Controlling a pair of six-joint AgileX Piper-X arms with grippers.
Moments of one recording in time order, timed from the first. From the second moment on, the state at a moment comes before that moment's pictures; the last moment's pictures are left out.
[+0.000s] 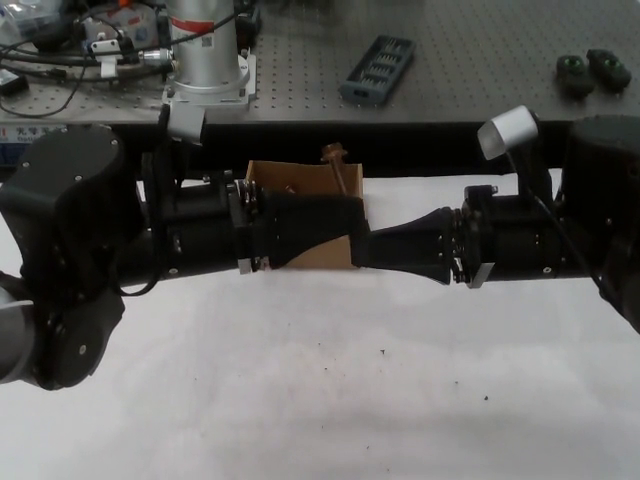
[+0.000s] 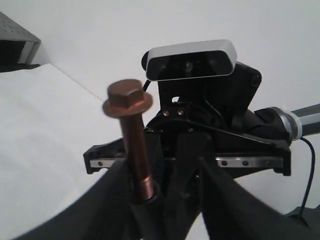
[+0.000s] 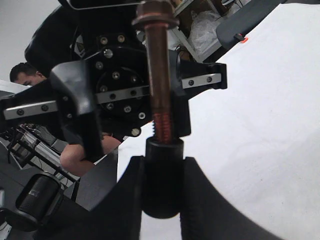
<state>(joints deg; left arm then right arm) -23.3 95.1 -42.0 -50.1 58.4 -39.1 27.9 91.9 -42.9 -29.8 -62.2 29.5</state>
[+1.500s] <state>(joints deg) -19.6 92.7 -41.6 -41.4 44.8 -39.5 31.9 91.9 -43.2 -33.7 -62.2 30.4</state>
